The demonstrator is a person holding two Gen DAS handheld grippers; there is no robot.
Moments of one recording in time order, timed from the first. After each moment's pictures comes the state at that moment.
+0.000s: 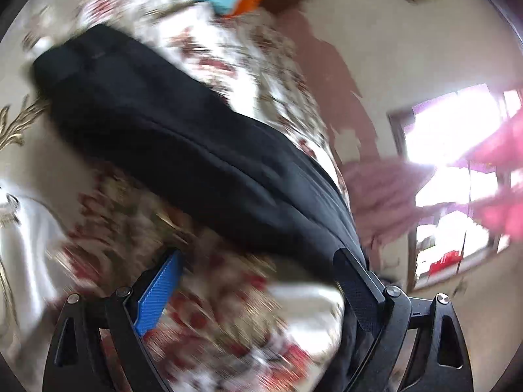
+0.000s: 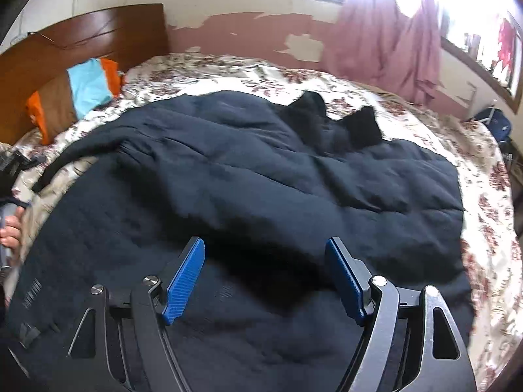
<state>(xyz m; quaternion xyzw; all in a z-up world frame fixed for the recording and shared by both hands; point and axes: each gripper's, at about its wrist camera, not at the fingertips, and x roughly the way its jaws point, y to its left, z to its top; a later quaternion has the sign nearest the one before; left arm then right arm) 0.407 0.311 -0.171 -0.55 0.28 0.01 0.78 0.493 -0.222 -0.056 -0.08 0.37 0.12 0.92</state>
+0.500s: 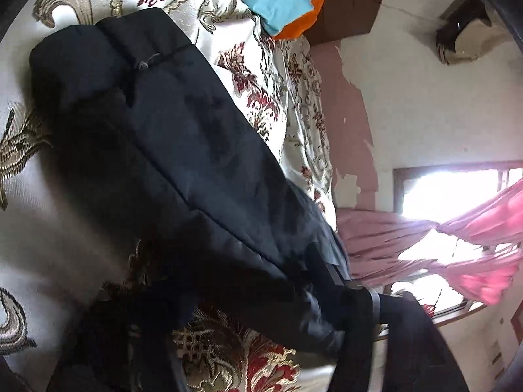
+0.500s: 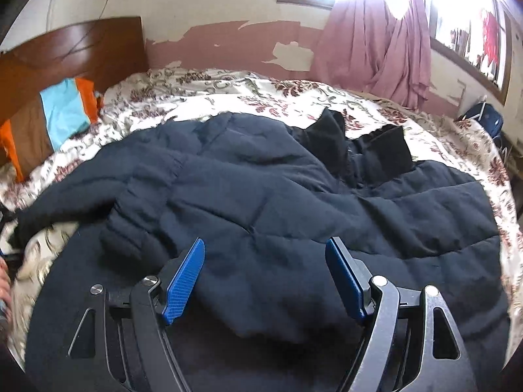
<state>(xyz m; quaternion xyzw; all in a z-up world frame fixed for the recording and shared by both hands) 0.442 0.356 -0.208 -0.64 0.22 0.02 0.74 0.550 -0.146 -0.069 -0.04 0.35 0.08 0.93</state>
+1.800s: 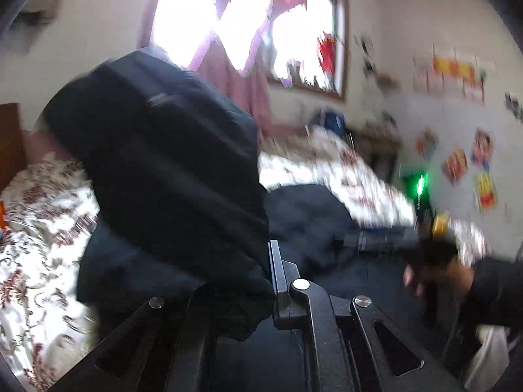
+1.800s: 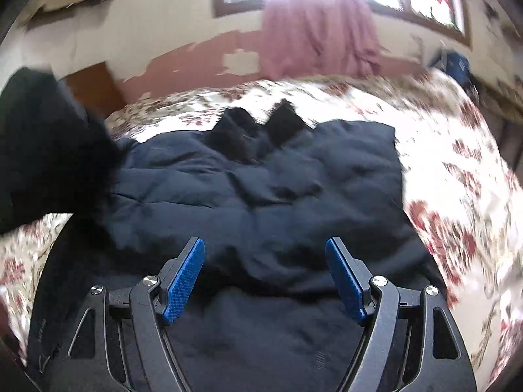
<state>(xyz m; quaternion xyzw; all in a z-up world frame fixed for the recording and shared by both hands) 0.417 -0.030 0.008 0.03 0.24 -0.27 0.93 0.494 -0.386 -0.065 0.09 0.36 0.05 0.93</state>
